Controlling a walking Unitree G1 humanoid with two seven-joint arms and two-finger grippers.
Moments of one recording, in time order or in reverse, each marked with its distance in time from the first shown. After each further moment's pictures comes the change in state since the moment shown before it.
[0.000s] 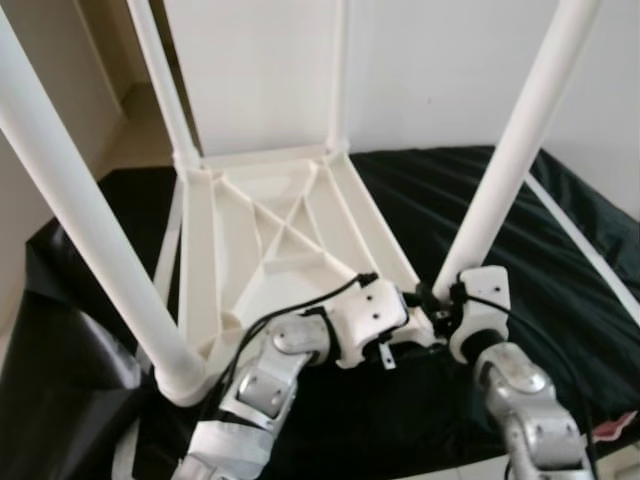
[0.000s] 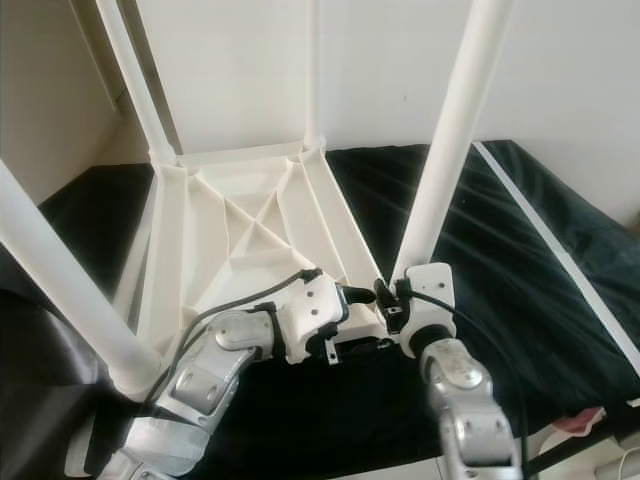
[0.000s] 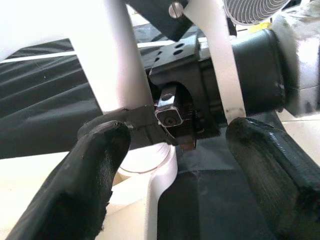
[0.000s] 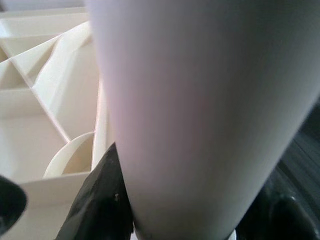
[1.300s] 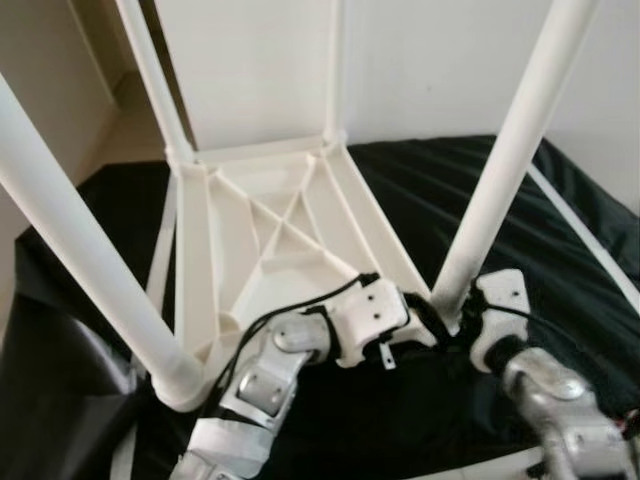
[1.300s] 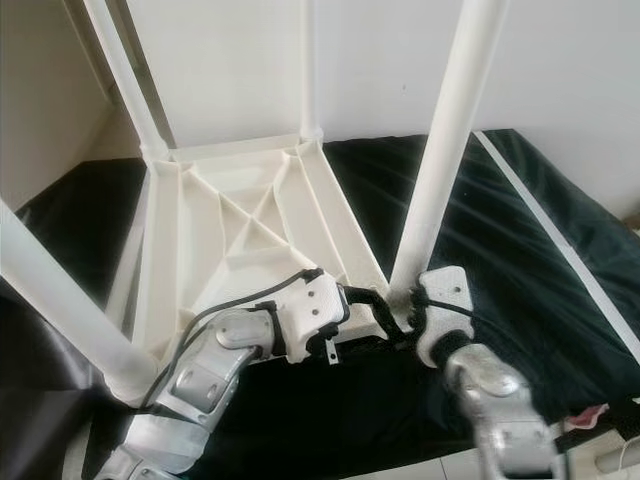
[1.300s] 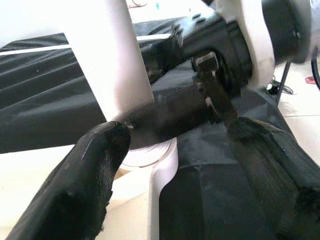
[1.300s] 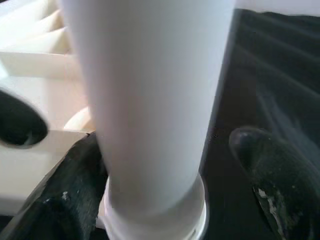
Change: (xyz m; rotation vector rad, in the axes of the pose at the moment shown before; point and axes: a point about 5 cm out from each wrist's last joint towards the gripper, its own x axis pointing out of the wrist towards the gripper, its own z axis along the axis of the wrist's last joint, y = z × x) left arm 0.001 -0.002 -0.001 0.003 0.004 -0.013; right arm -0.010 -0.034 0.010 -0.173 -0.010 0.373
